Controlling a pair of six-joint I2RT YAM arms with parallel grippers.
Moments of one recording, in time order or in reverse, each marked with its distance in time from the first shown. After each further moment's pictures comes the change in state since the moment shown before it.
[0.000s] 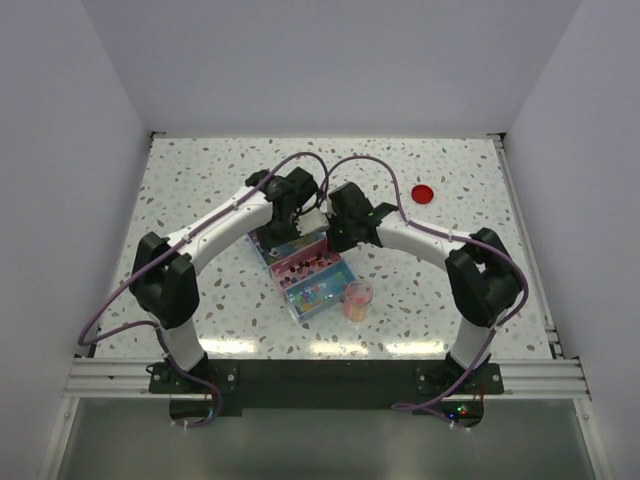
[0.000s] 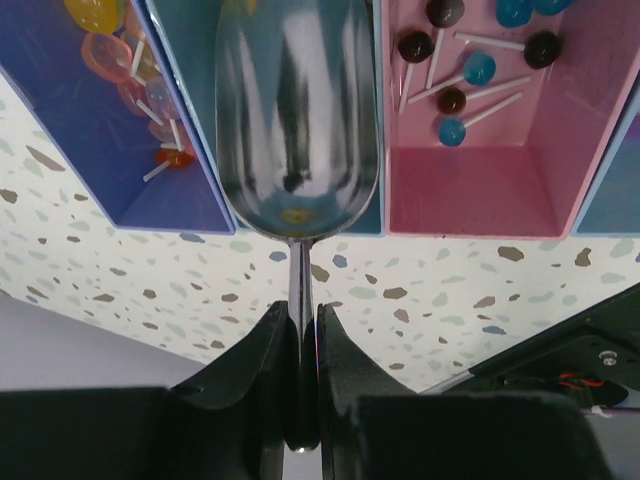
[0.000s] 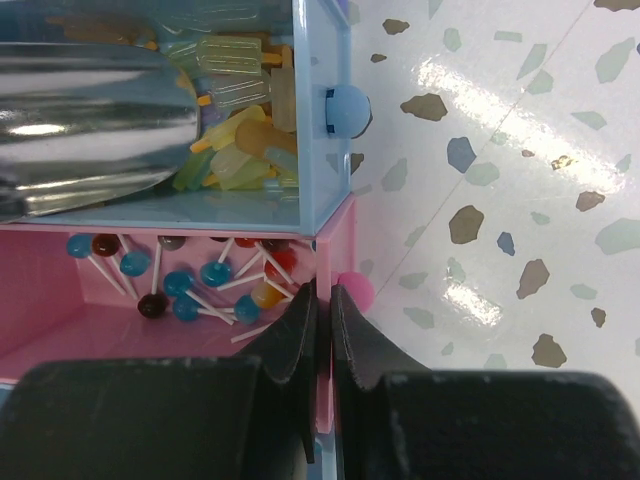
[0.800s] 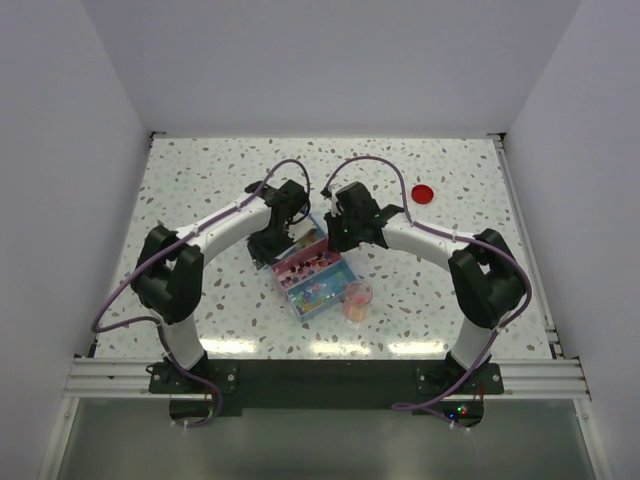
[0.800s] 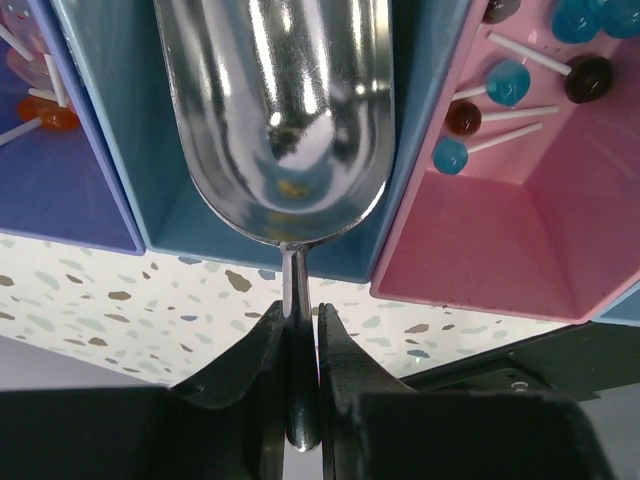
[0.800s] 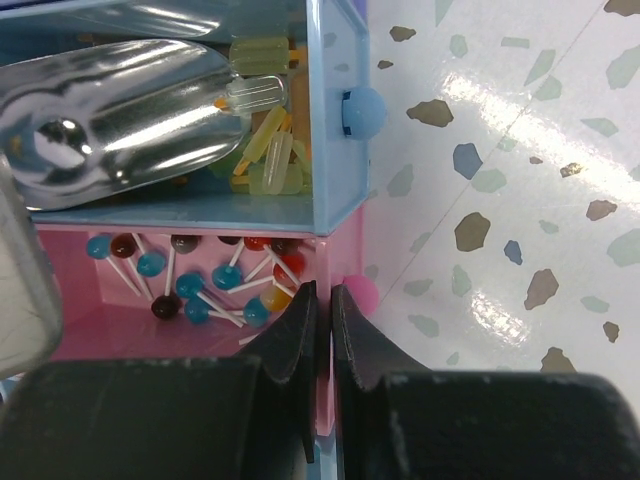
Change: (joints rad) left arm 0.050 0.027 -0.160 0.095 0.055 -0.214; right arm -0.035 -0.021 -0.057 0.077 -0.088 0.016
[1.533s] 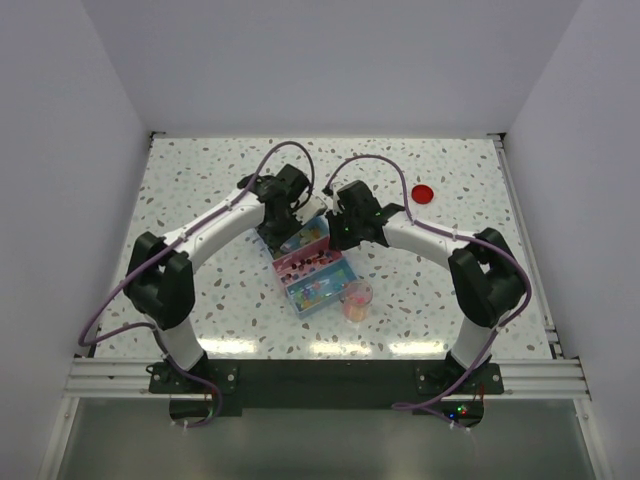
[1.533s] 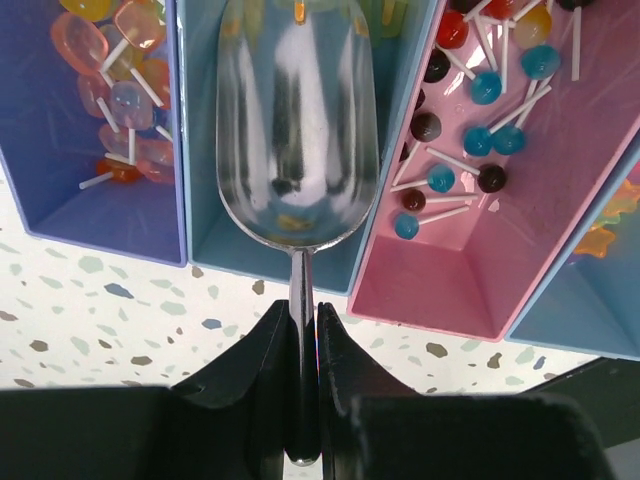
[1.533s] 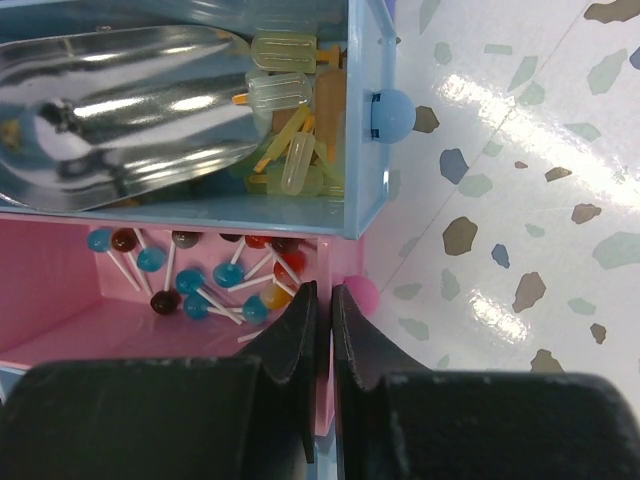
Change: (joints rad) left arm 0.007 -0.055 0.061 0.127 0.075 -0.014; right arm -0.013 0.007 0.006 -0.001 -0.002 -0.002
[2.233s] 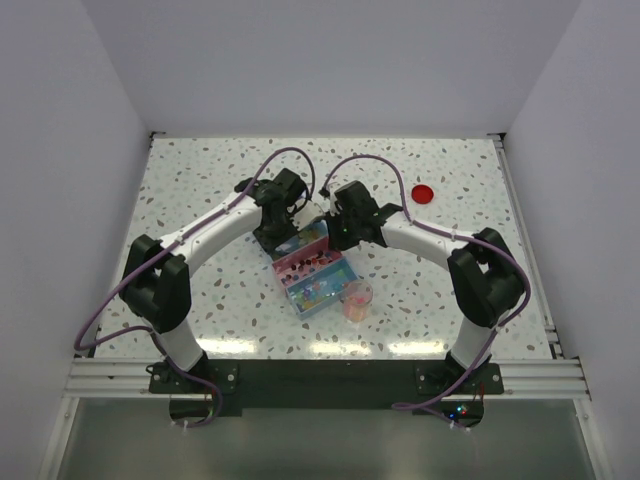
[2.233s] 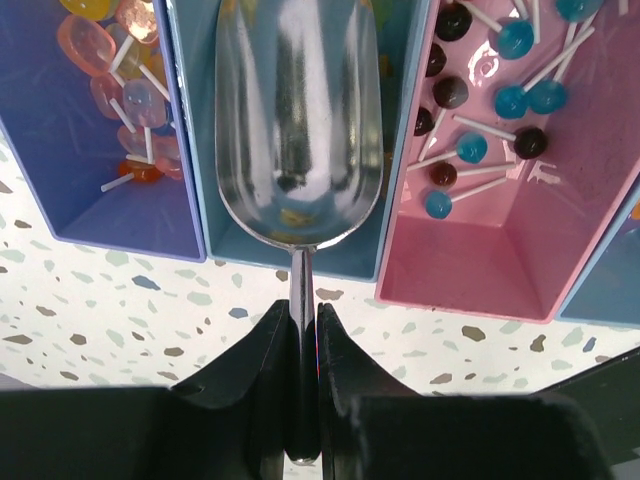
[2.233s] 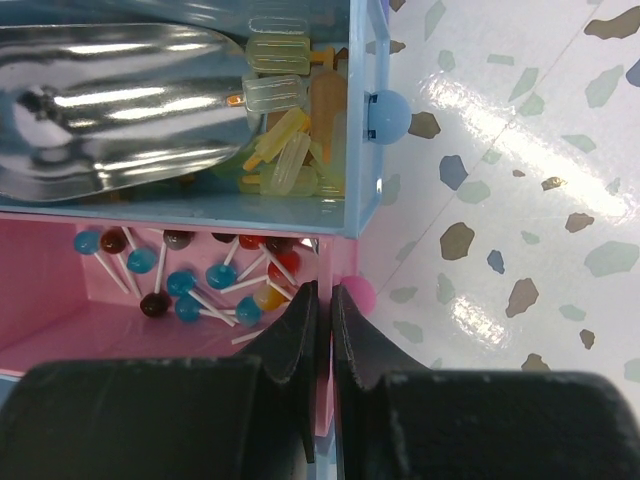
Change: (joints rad) left arm 0.002 -0.029 -0.048 0.006 -0.038 0.102; right arm 0.010 0.003 0.010 -0.009 0.026 -0.045
